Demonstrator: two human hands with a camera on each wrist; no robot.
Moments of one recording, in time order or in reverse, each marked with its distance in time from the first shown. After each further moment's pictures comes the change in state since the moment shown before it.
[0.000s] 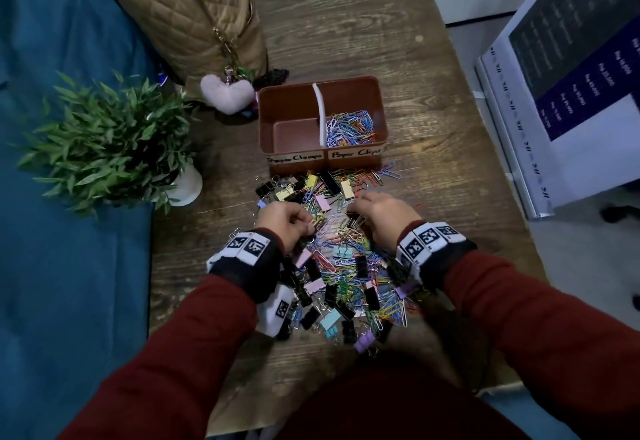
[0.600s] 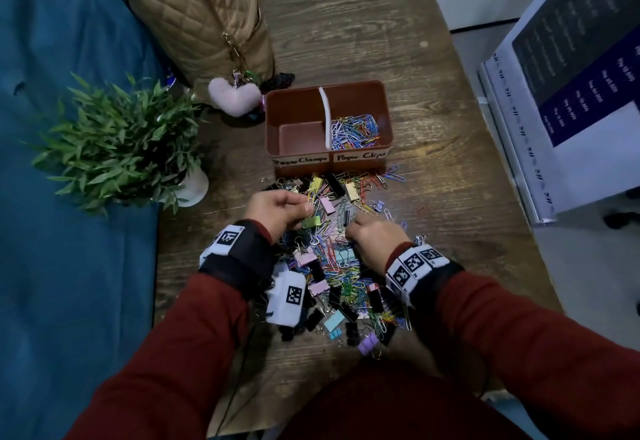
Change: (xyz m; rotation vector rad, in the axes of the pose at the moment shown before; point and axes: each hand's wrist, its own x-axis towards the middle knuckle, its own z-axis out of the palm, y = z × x) left_hand -0.006 0.010 -0.023 -0.572 0.043 -0.074; right_hand -0.012 -0.030 0.018 -0.182 -0.042 -0.013
